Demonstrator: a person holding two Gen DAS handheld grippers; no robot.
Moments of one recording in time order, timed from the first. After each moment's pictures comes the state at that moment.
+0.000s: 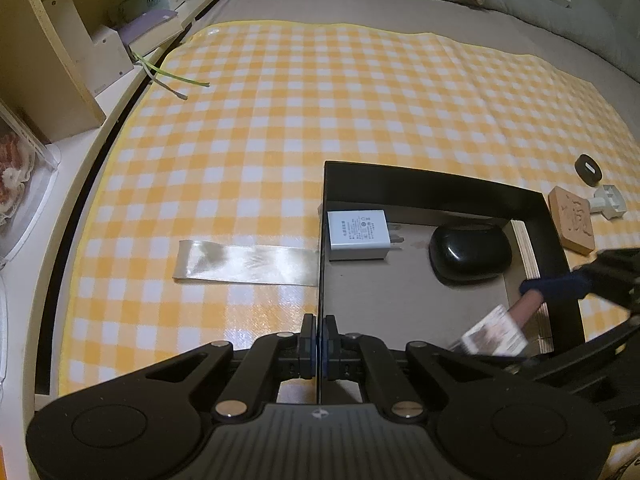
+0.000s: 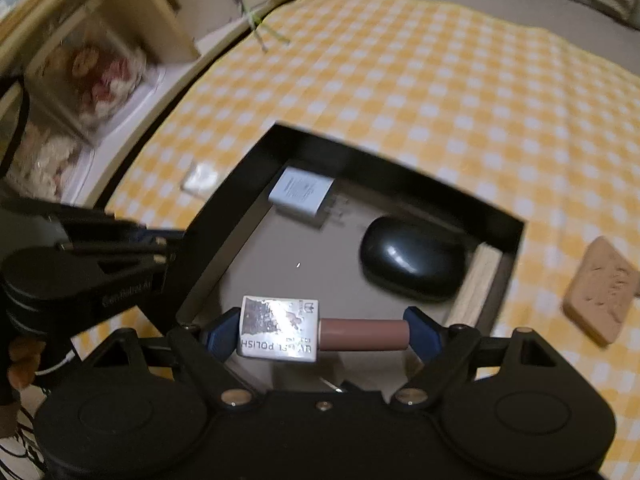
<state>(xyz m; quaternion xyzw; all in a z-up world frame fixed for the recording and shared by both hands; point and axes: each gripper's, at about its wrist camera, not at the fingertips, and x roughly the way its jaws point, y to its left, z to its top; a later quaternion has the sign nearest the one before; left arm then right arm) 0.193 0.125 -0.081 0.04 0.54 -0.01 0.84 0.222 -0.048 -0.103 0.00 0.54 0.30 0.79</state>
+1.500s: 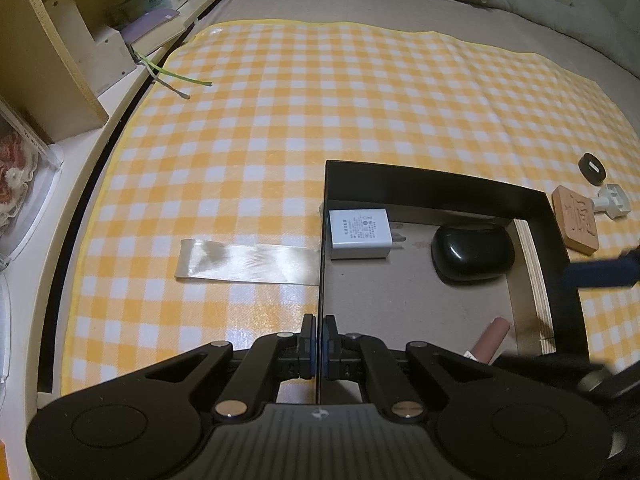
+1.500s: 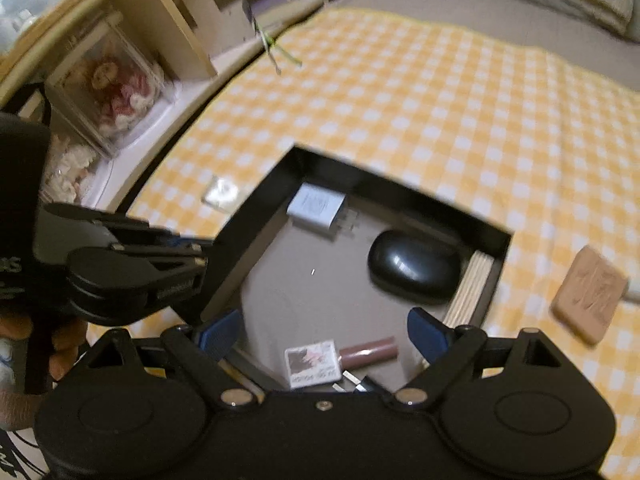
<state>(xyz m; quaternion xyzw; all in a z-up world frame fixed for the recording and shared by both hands) 0.193 0.127 -0.081 0.03 0.54 0.00 0.84 0.207 -0.062 -0.071 0.01 0.51 0.30 0.81</state>
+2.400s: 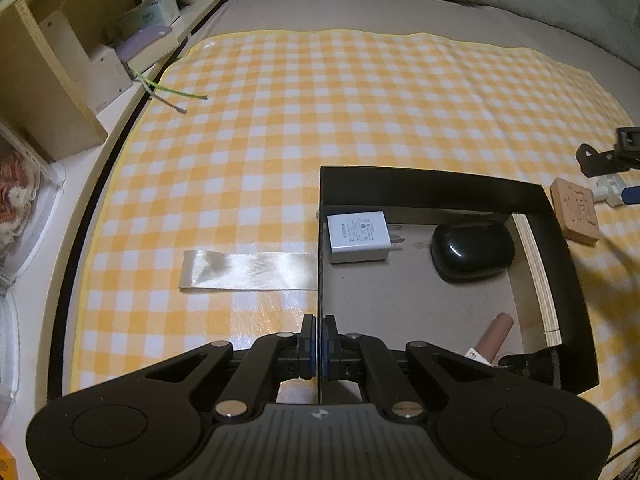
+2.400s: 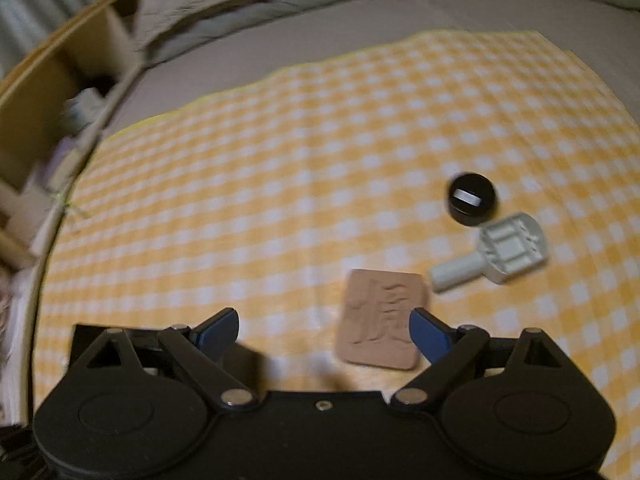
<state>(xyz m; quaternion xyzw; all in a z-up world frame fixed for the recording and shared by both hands) 0.190 0.121 -0.079 0.06 0.53 0.00 0.84 0.291 -0.216 -0.108 0.17 0.51 0.03 0.85</state>
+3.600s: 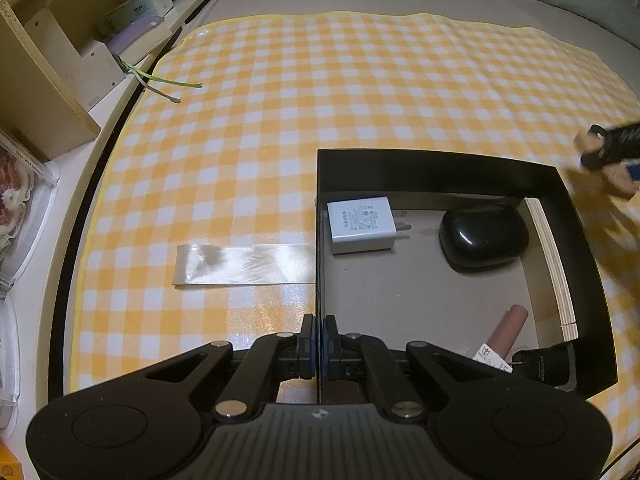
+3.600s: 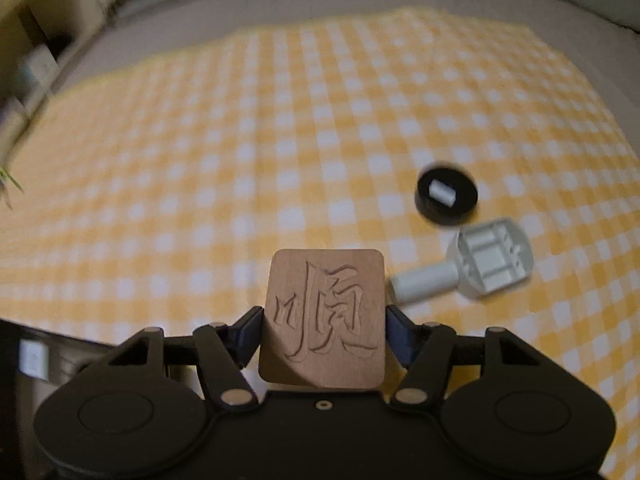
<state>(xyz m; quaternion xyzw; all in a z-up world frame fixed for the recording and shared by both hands) 0.199 0.114 -0.094 0.08 0.55 0.00 0.83 0.308 -0.206 -0.129 0.10 0.53 0.00 0.84</state>
